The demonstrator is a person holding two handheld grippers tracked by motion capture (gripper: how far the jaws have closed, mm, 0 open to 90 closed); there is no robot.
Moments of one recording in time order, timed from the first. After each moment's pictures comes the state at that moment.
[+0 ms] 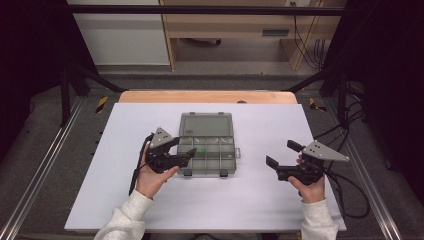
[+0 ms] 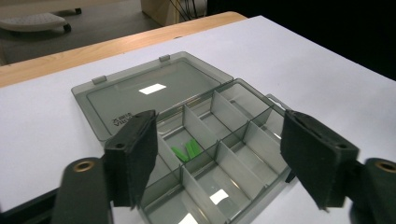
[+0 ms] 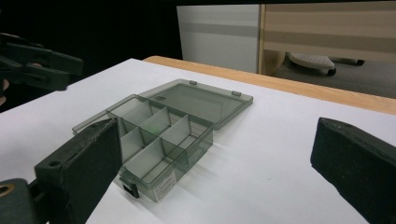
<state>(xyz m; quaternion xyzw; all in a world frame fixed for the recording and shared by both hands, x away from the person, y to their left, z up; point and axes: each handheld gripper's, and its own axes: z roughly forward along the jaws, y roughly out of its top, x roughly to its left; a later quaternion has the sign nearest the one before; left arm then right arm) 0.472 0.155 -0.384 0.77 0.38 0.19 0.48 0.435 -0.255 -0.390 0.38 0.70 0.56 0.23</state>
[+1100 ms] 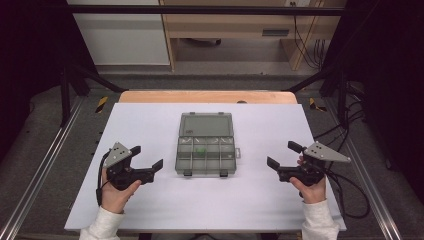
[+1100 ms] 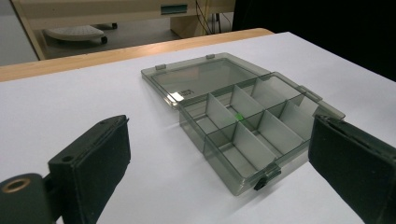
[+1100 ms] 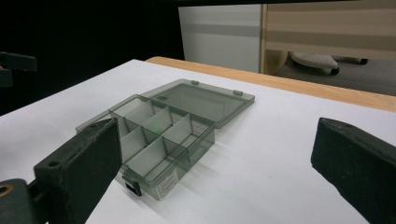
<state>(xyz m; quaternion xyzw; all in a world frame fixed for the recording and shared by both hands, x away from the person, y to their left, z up) 0.433 0.240 -0.396 0.72 0.41 0.23 0.51 0.434 -0.258 -0.392 0.38 0.70 0.56 0.23</state>
